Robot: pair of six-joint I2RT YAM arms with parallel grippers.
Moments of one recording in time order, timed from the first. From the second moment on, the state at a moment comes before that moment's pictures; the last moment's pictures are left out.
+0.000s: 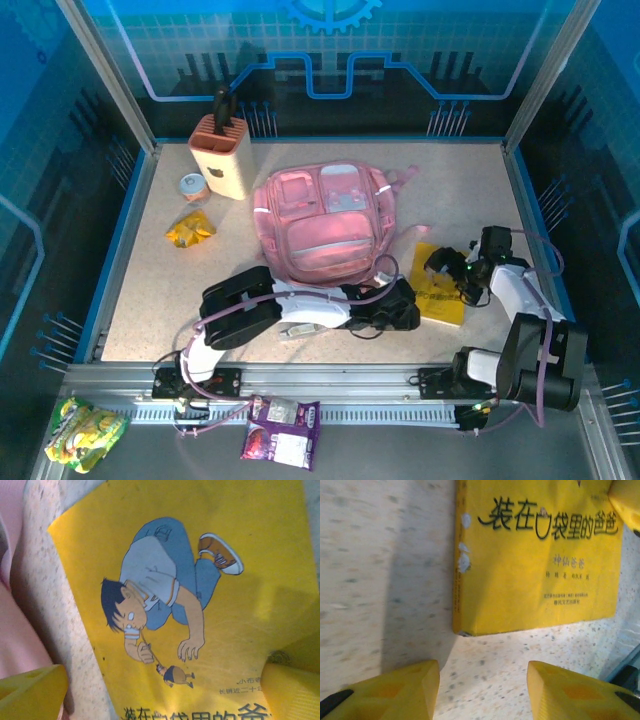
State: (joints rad) left arm -1.20 2.04 1.26 -0.09 -0.01 -1.16; right arm -0.22 1.22 0.60 -0.59 -0.37 0.50
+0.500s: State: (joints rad) left arm -1.16 2.04 1.42 -0.14 -0.12 -1.15; right arm -0.31 1.20 0.61 -0.66 -0.31 0.47
